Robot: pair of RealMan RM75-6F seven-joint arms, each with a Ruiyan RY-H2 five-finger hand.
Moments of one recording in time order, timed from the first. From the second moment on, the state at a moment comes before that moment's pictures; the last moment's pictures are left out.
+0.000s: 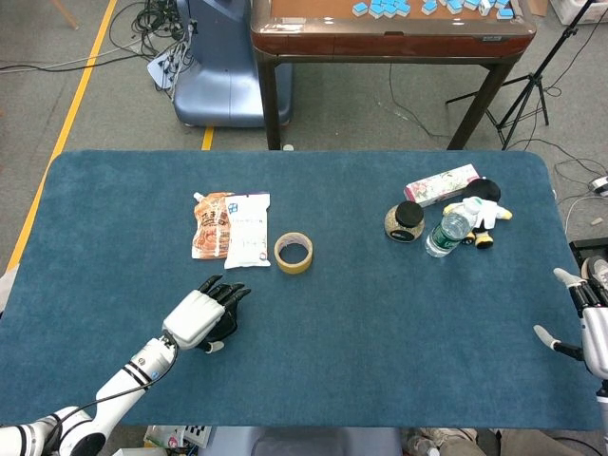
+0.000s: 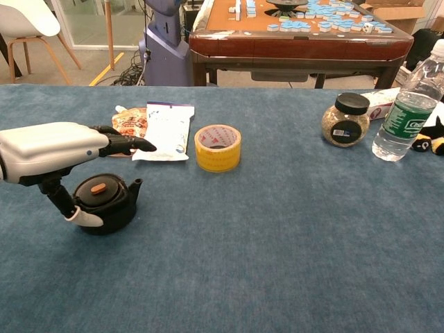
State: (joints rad) left arm -0.61 -1.37 -0.06 -1.68 1.42 0.95 0.36; right arm 0.03 -1.11 0.10 -1.54 -1.45 1.54 -0.01
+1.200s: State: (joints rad) left arm -0.59 -1.34 -0.09 -1.48 1.30 1.02 0.28; right arm 0.04 -1.11 0.10 -1.54 -1.45 1.52 -0.03
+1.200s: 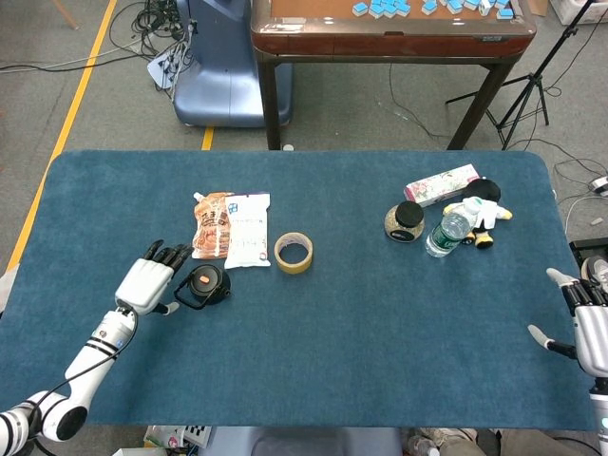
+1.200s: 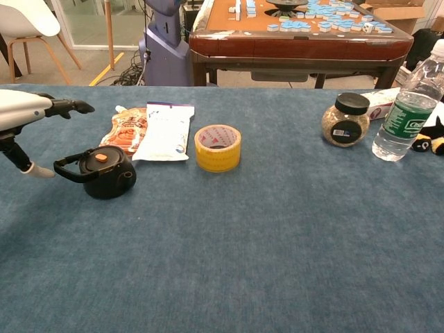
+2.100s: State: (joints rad) left arm -0.55 -1.35 -0.04 -1.59 1.40 1.09 0.38; right arm 0.03 -1.11 0.09 -1.53 -1.47 1.53 0.00
